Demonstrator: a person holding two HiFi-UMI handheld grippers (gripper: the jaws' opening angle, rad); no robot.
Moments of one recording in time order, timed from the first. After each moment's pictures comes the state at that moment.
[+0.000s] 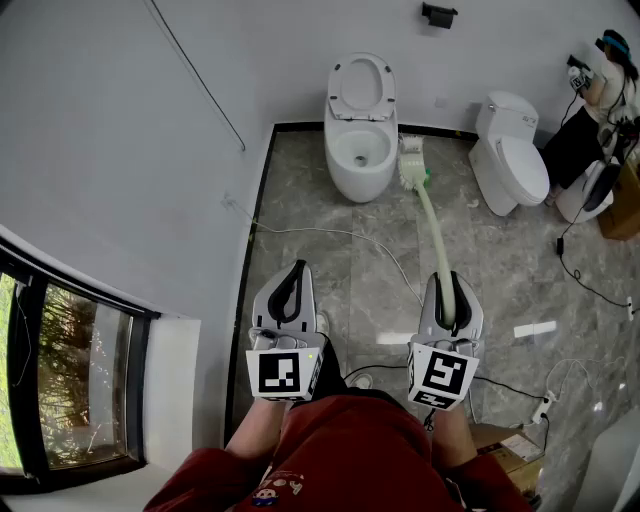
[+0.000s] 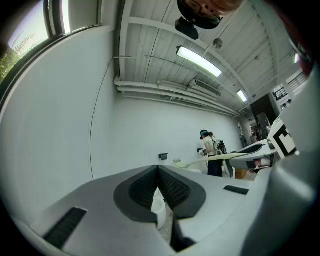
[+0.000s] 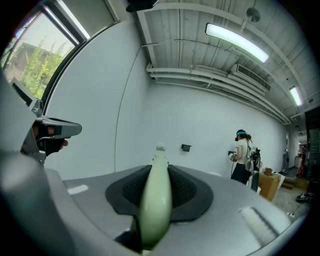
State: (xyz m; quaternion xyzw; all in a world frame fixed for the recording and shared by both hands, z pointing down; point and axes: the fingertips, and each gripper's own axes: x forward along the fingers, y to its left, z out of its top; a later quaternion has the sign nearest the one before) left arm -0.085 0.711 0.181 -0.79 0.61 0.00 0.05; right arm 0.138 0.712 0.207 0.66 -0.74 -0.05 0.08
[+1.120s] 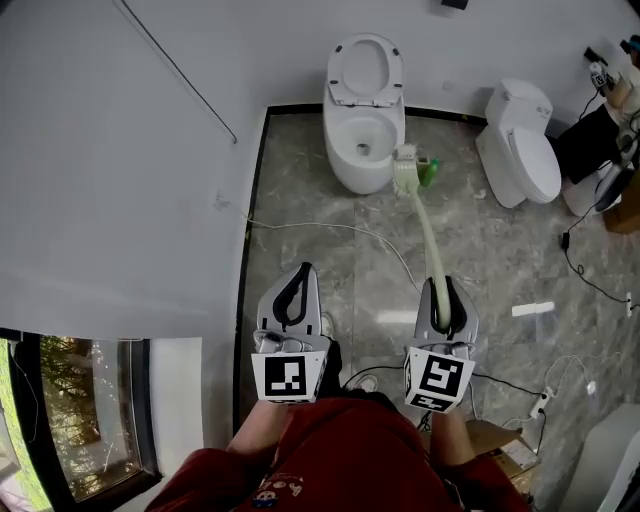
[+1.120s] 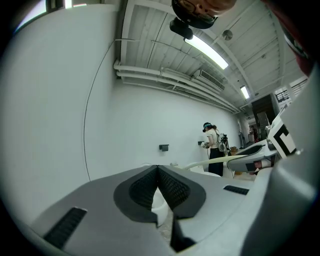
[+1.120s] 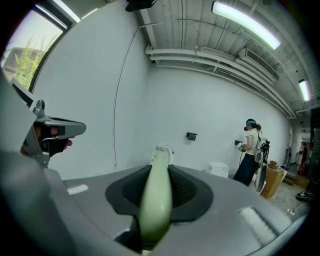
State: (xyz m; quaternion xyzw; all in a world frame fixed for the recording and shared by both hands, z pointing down) left arm -0.112 0.589 0.213 -0.80 0.60 -0.04 -0.01; right arm 0.096 0.599 0.241 0.66 -0.74 0.01 0.13
